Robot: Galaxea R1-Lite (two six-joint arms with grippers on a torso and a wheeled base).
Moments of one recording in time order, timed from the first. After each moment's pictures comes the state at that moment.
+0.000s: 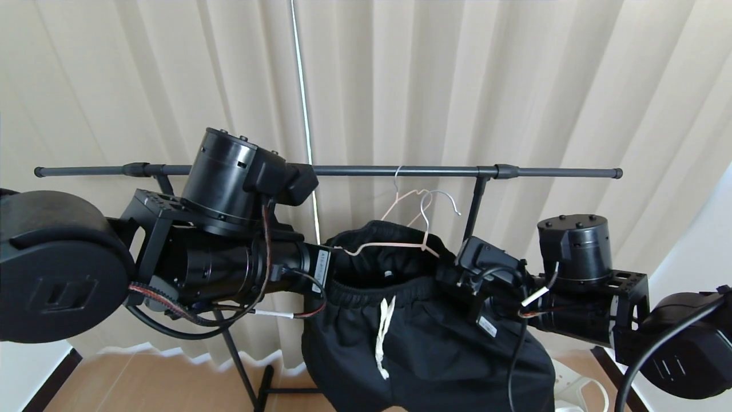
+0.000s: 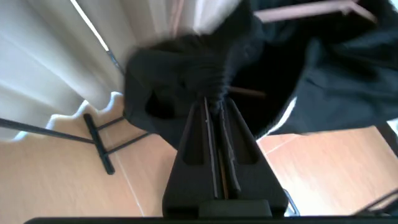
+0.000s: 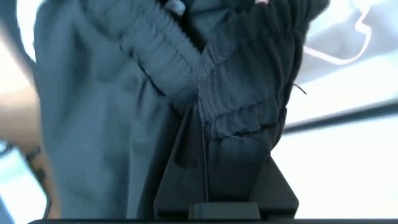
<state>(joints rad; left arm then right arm) -0.70 1.66 -1.11 0.09 0.11 -0.21 0.53 1.79 -0.69 -0.62 0.11 -0.56</state>
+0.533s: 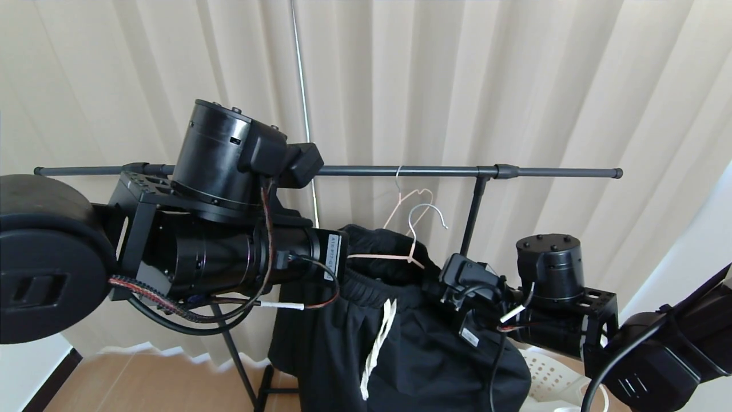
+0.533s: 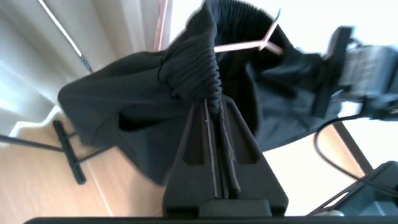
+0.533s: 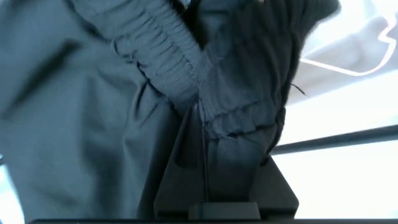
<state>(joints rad) -0.74 1.64 -1.17 0.10 0.10 -0.26 0.56 1.90 -0.64 -0.81 0.12 -0.55</state>
